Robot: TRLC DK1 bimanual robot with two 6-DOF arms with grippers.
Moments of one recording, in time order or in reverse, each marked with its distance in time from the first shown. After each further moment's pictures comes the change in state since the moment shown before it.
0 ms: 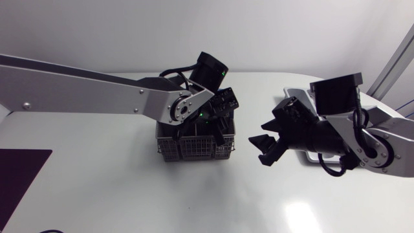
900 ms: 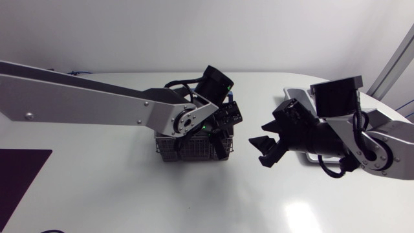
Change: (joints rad) left arm -0.041 -0.005 -0.058 -0.008 0.019 -0.003; right arm -0.002 -0.002 -0.016 0.021 0.000 -0.003
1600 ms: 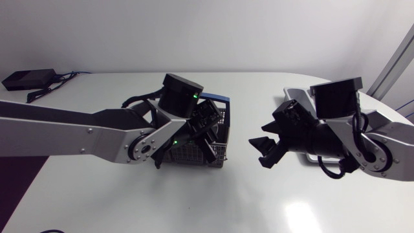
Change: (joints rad) left arm 0.019 -0.235 -0.312 0.299 -0.029 -0.140; right arm 0.000 0.000 -0.010 0.010 0.000 0.000
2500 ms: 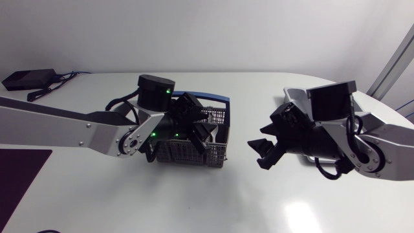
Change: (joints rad) left arm 0.164 0.043 -0.072 0.202 0.375 -0.139; right arm 0.000 0.035 -0.010 0.031 -0.002 0.000
